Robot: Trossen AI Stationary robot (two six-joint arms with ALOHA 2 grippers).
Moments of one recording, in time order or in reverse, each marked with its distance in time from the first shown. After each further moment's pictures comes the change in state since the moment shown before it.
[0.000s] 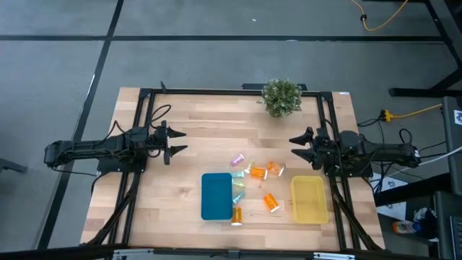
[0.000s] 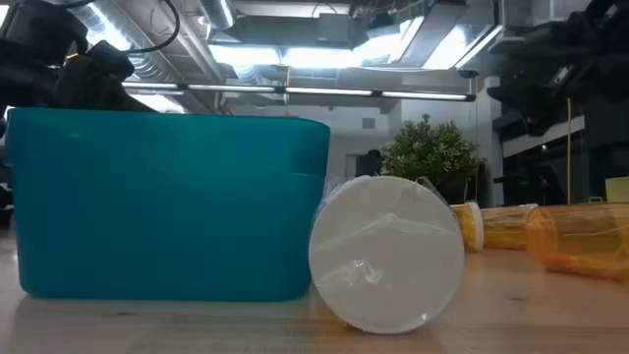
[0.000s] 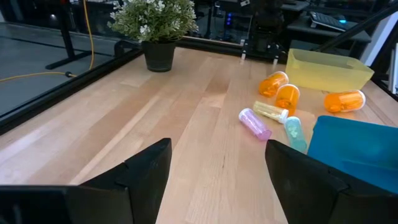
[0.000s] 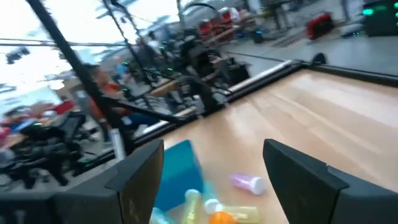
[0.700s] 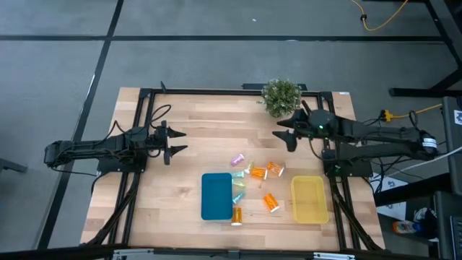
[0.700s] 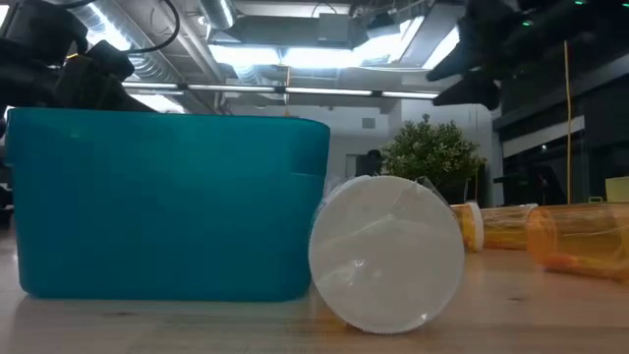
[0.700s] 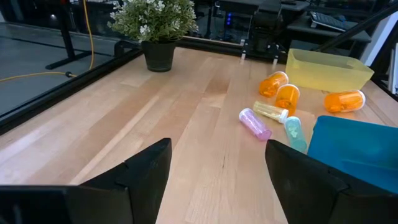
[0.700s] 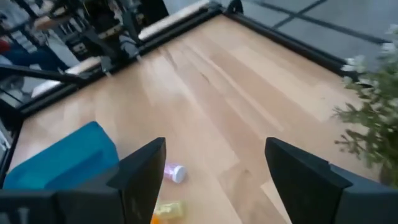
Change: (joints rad) left arm 0.000 0.000 0.000 0.000 0.000 0.000; right arm -0.183 0.773 0.533 -0.224 0.016 -0.080
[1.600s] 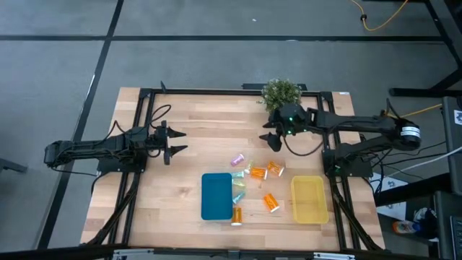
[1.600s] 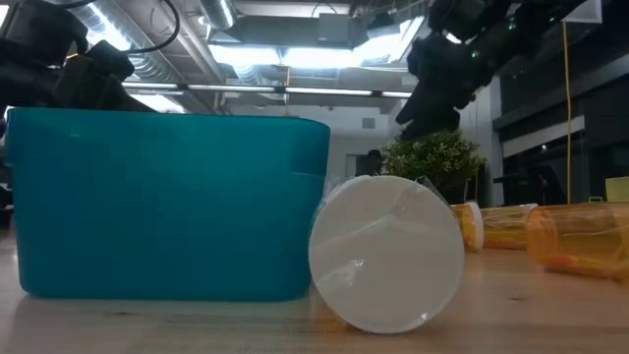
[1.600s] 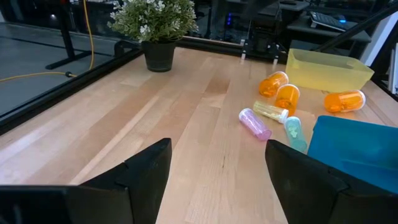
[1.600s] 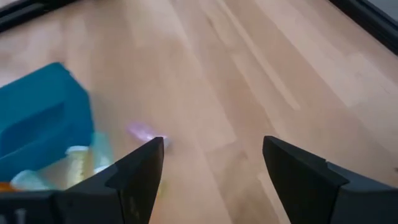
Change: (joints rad) left arm 0.000 0.000 0.000 0.000 0.000 0.000; right arm -0.092 0.365 0.154 -0.044 -0.158 -0.183
